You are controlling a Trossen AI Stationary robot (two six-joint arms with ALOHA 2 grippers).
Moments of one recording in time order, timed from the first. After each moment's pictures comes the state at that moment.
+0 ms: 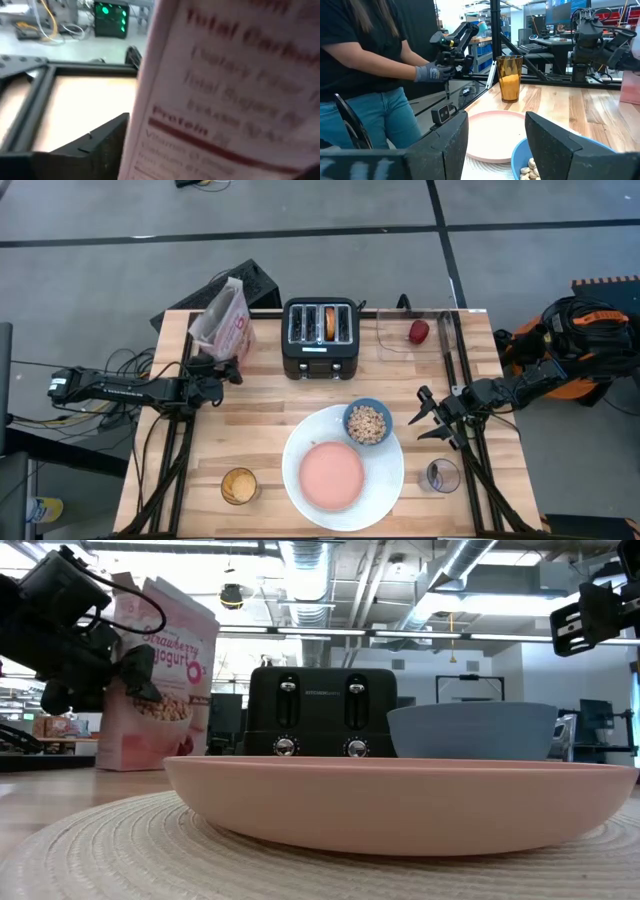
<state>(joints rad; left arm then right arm) 0.03 0.56 0.10 -0.23 -1.08 -0.90 0.36 0.01 0.00 0.04 -0.10 0.09</state>
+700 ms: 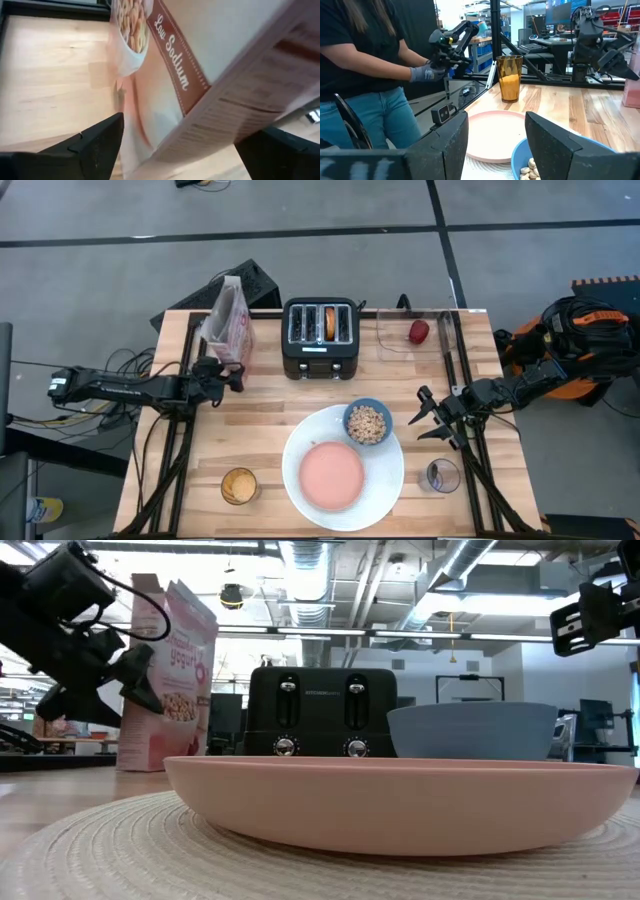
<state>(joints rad) 0.03 0.56 0.19 -0.47 -0.81 -1.06 0.36 0.01 0.00 0.04 -0.10 0.09</state>
